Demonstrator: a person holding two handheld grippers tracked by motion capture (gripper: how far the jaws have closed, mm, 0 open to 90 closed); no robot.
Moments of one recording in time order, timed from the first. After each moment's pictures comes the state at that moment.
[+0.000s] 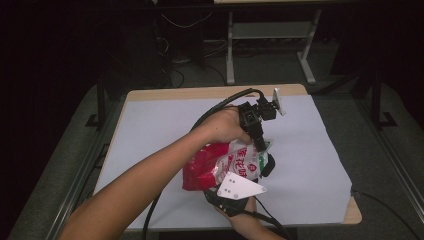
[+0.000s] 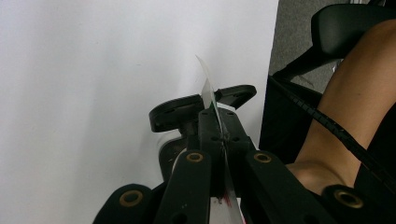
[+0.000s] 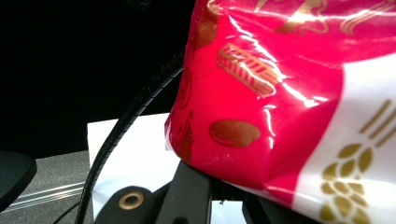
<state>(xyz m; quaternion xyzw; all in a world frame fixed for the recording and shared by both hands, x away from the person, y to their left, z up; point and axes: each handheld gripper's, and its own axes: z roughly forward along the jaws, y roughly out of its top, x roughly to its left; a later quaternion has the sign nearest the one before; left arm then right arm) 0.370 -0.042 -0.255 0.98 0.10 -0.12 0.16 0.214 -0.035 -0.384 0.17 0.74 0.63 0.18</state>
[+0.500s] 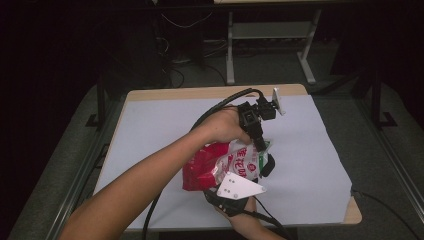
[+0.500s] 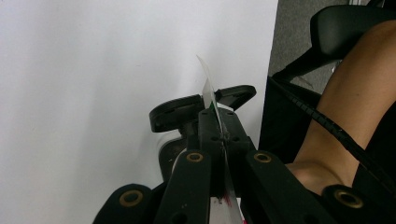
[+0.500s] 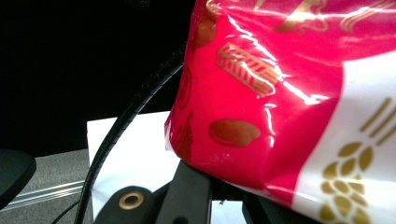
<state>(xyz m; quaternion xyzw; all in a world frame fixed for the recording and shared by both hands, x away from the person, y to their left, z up) 0.370 -0.040 -0.255 0.97 0.10 -0.12 0.17 0.215 -0.035 -0.386 0.17 0.74 0.63 0.18</state>
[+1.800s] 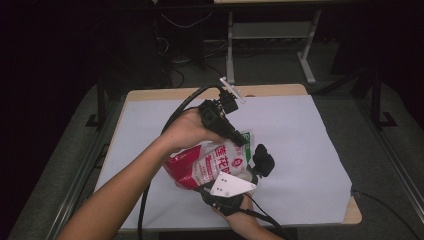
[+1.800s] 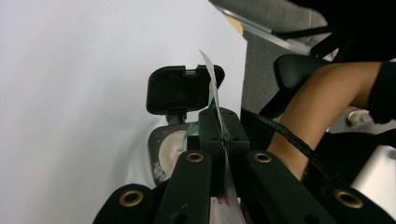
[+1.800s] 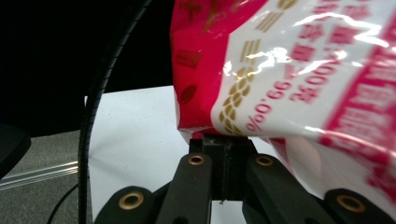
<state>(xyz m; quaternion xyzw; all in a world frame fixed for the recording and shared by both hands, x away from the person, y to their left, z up) 0.356 0.053 -0.234 0.93 0.13 -0.13 0.32 0.223 -0.025 -0.403 0.18 0.77 0.59 0.16</state>
